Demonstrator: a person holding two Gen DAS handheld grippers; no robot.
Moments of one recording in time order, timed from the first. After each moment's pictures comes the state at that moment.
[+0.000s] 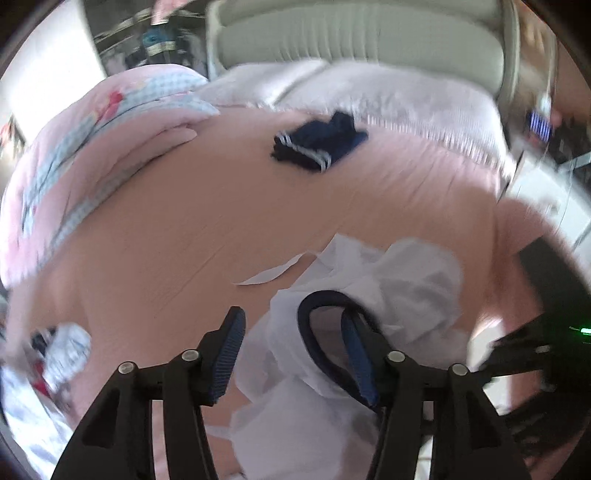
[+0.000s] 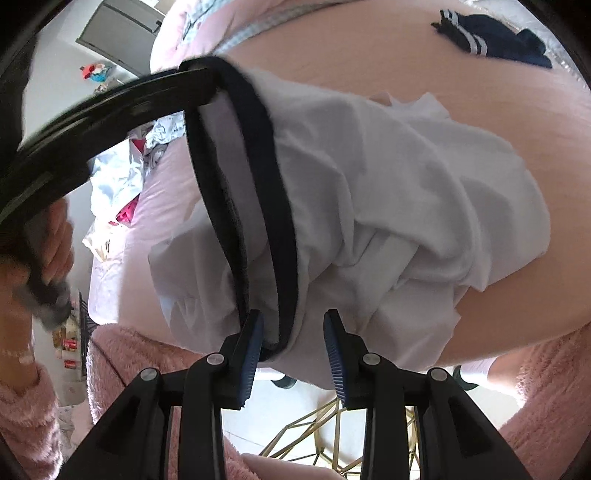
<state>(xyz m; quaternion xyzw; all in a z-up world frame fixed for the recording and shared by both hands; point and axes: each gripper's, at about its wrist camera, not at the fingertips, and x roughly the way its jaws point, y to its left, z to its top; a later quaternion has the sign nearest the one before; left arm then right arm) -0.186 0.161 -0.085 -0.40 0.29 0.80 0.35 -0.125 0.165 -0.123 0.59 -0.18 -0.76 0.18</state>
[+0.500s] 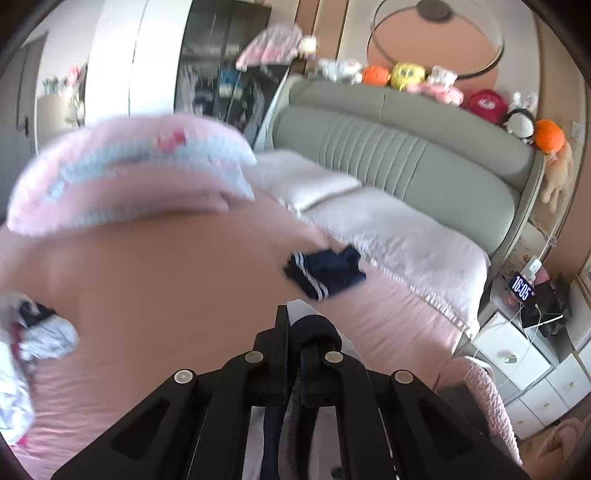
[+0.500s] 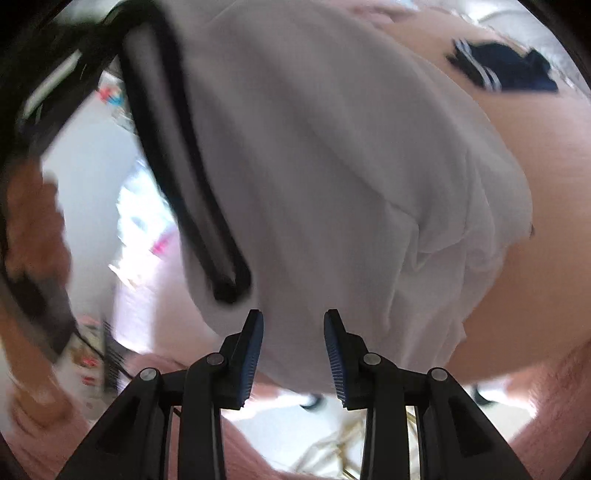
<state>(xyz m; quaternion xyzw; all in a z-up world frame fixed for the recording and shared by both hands) -0.183 0.101 0.047 -0.31 0.03 0.89 0.34 -0.141 0.166 -0.066 0.52 -0.24 -0.79 0.21</state>
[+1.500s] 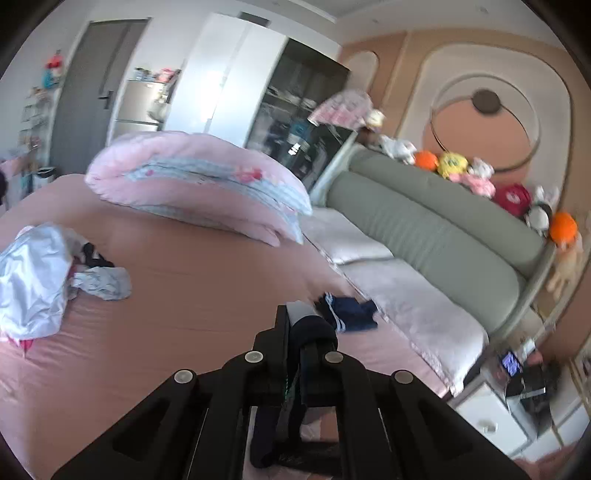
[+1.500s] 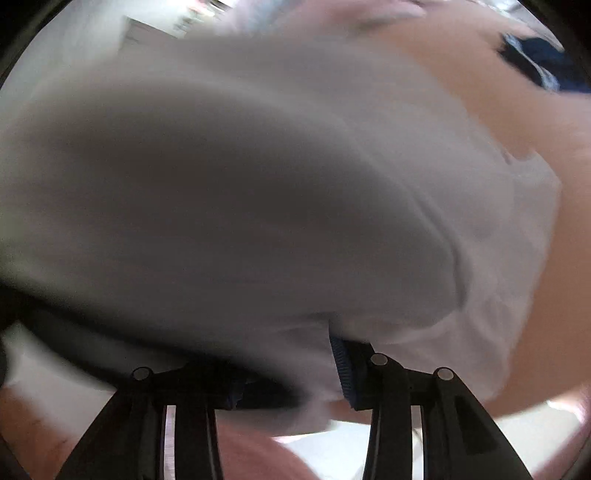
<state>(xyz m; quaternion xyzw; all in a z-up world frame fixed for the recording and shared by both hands) -0.093 -0.017 0.053 -0.25 -0.13 0.93 0.24 -0.173 0.074 -0.106 0.56 -0.25 -0.76 0.22</state>
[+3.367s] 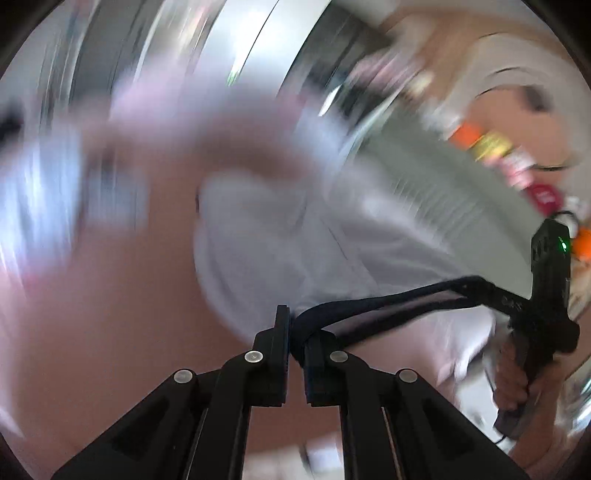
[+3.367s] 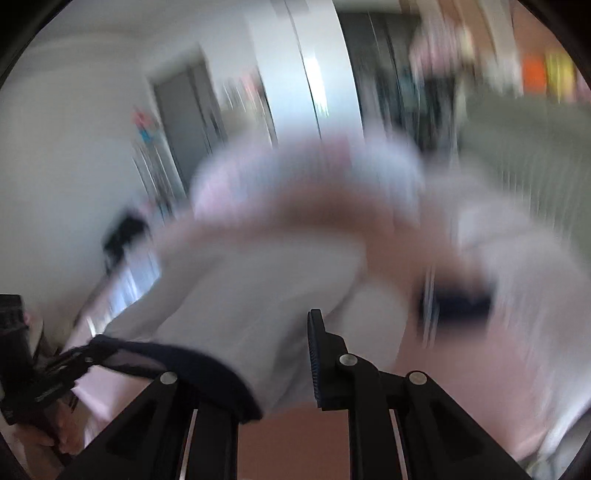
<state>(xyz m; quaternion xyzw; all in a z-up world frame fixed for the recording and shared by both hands) -0.112 -0.011 -0.064 -0.46 -0.16 0.85 0.20 -0.146 0.199 0.044 0.40 -0.07 -0.90 0.14</state>
